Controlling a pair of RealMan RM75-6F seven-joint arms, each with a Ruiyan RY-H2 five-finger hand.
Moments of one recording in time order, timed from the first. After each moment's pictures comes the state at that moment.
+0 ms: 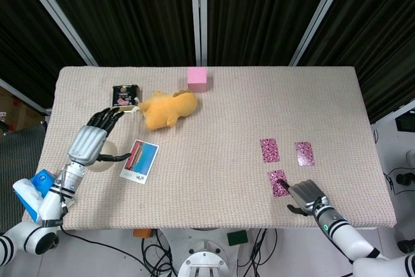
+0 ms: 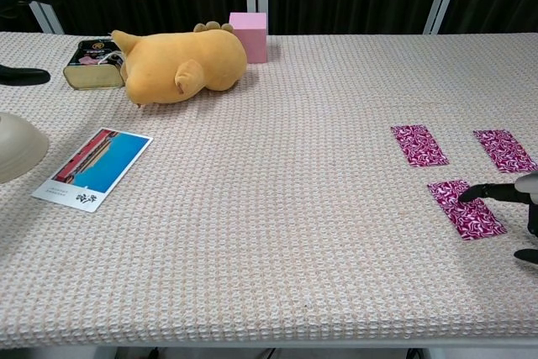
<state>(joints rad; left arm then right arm) -0.48 -1.32 -0.10 -1.45 1.43 1.18 -0.01 0.75 -1.12 -0.28 -2.01 -0.89 0.95 -0.58</state>
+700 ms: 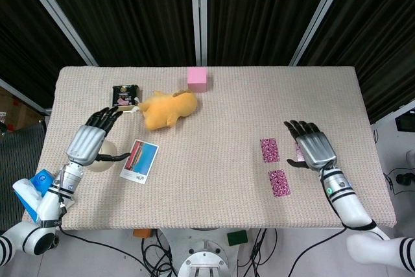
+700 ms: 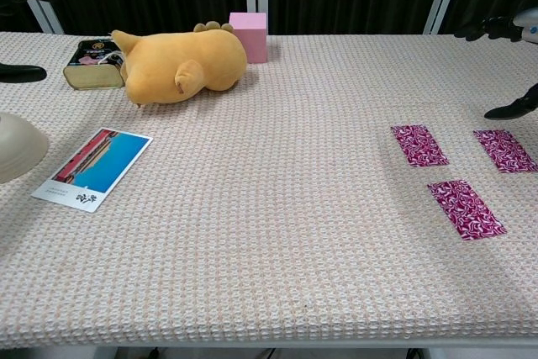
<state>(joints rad) -0.48 -1.32 -0.10 -1.45 1.43 1.19 -0.02 0.69 -1.18 0.00 -1.77 -0.96 1.09 -0.46</state>
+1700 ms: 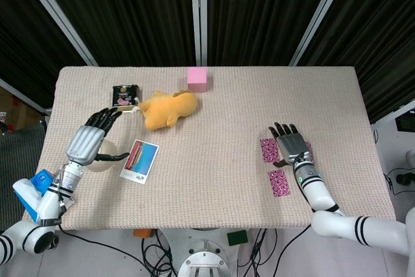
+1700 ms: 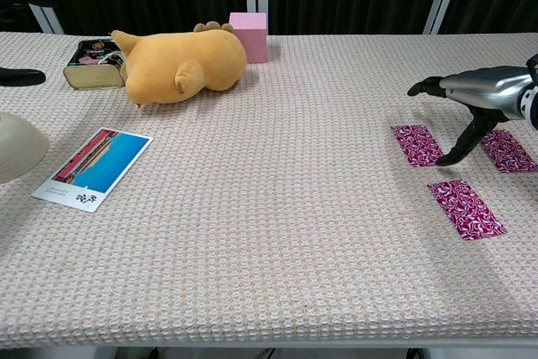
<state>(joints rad) -0.48 -1.33 -0.10 -1.41 1.44 1.18 -0.06 0.80 -1.44 0.04 -1.55 -0.68 0.95 -0.62</state>
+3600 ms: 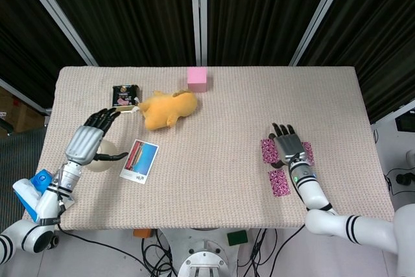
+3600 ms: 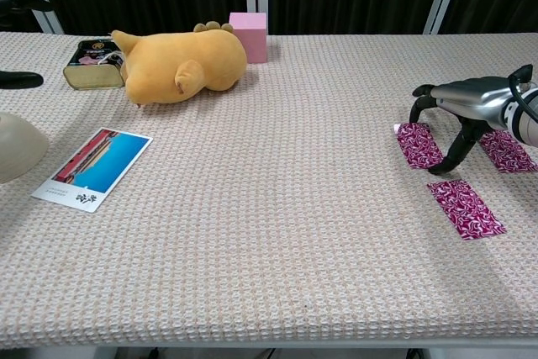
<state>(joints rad) -0.48 -1.34 -0.10 -1.39 1.44 1.17 -0.09 0.79 -1.51 0.05 -1.47 -0.69 0.95 -0.63</state>
